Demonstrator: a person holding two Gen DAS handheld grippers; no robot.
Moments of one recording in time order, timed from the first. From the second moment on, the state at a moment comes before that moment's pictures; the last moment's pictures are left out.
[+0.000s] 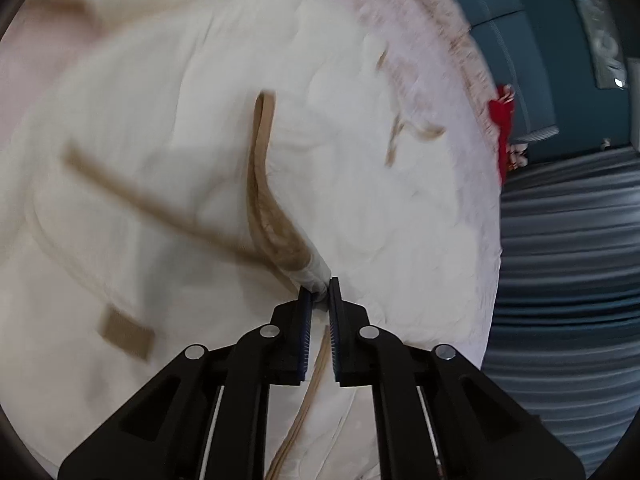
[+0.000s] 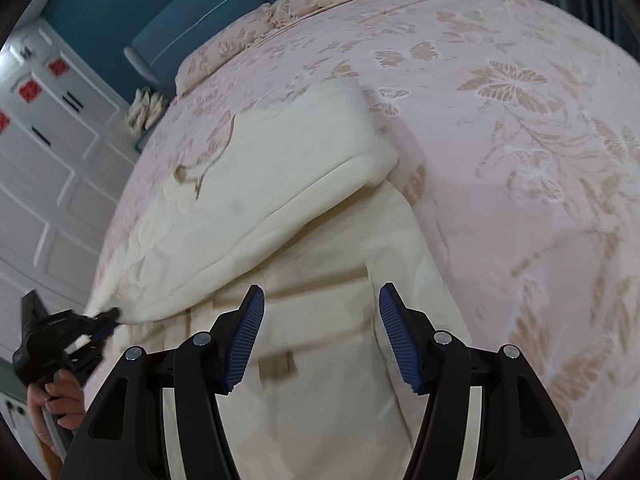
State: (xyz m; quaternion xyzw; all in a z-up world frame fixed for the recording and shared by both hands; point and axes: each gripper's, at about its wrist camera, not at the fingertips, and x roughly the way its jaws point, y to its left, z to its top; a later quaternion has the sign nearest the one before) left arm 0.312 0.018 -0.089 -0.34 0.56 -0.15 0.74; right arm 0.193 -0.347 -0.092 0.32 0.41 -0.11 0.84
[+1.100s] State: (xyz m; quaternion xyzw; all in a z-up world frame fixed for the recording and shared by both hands) left arm 0.381 0.023 -0.131 -0.13 0.53 -0.12 0.83; right arm 0.277 -0.394 -0.155 0.26 0.44 -0.19 0.84
